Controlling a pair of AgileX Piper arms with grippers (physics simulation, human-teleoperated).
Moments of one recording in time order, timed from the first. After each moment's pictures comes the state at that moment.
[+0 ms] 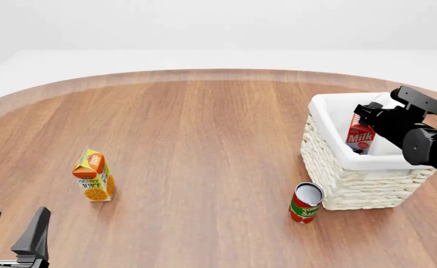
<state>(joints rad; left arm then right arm) 0.00 0.00 0.00 0.00 0.00 -0.15 1.61 -0.93 -0.19 0.35</state>
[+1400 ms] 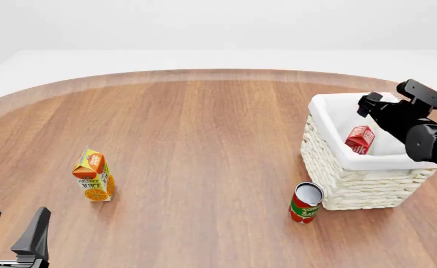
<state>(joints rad) 0.00 0.00 0.00 0.00 0.00 -0.16 1.60 -0.95 -0.21 0.39</state>
